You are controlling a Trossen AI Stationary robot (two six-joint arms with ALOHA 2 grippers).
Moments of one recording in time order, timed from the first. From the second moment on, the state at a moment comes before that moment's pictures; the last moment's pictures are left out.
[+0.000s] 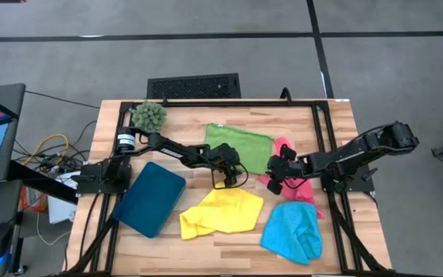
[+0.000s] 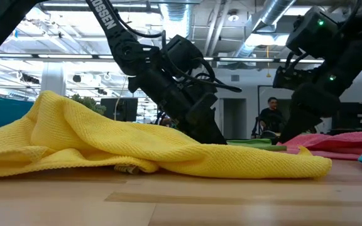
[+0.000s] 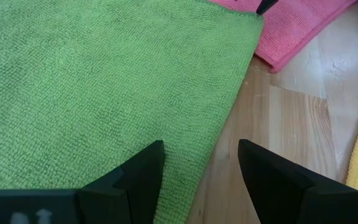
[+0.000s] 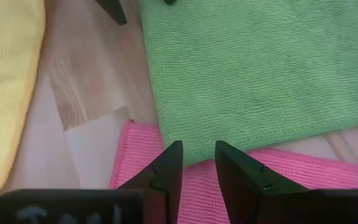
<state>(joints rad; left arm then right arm) 0.10 2.10 1.14 0.25 0.01 -0.17 0.13 1.30 0.40 -0.09 0.31 0.41</state>
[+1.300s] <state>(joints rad) 0.11 2.06 1.13 0.22 0.01 -0.24 0.14 1.37 0.40 0.01 0.28 0.47</state>
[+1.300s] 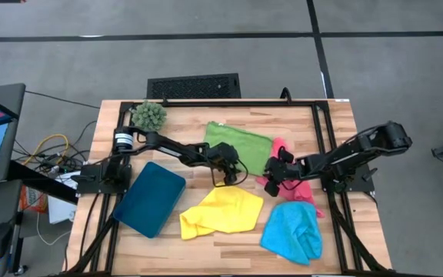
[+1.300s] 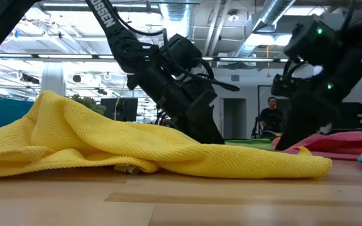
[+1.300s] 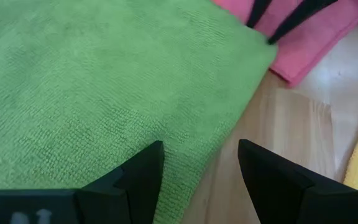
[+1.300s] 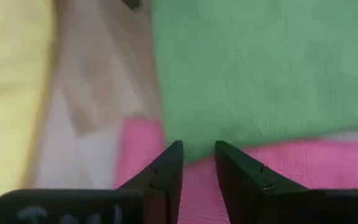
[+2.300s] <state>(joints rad) 0.30 1.90 1.06 0.08 0.13 -0.25 0.03 1.33 0.52 -0.13 0.29 1.14</state>
